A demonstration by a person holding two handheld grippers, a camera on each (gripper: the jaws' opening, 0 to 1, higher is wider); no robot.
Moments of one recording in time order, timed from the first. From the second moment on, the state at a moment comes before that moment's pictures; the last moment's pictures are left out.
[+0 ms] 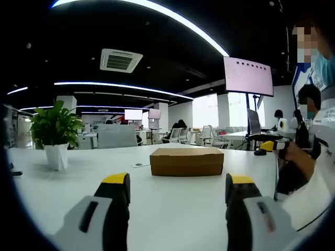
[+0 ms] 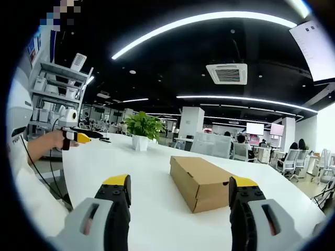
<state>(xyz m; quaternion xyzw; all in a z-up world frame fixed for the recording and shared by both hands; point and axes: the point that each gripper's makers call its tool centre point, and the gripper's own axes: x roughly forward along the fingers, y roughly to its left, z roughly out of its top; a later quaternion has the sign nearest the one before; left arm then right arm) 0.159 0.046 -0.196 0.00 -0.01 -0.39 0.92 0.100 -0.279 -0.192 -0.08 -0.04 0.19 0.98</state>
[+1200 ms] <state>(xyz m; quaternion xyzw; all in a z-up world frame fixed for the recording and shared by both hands) 0.162 0.047 -0.198 0.02 0.00 -0.39 0.92 0.106 -0.285 -0.195 -0.09 -0.03 0.18 0.98</state>
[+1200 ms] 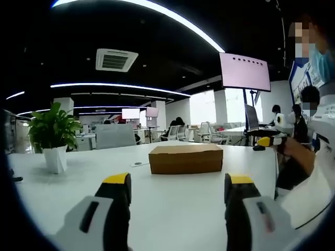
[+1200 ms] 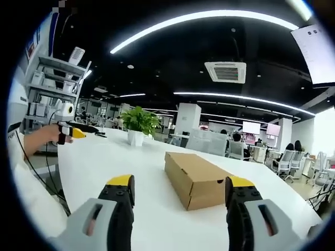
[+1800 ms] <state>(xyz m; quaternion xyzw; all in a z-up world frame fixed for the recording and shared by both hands) 0.173 0.034 -0.197 0.04 0.00 -0.40 0.91 0.110 -0.290 -0.182 -0.09 -0.04 0.17 0.98</state>
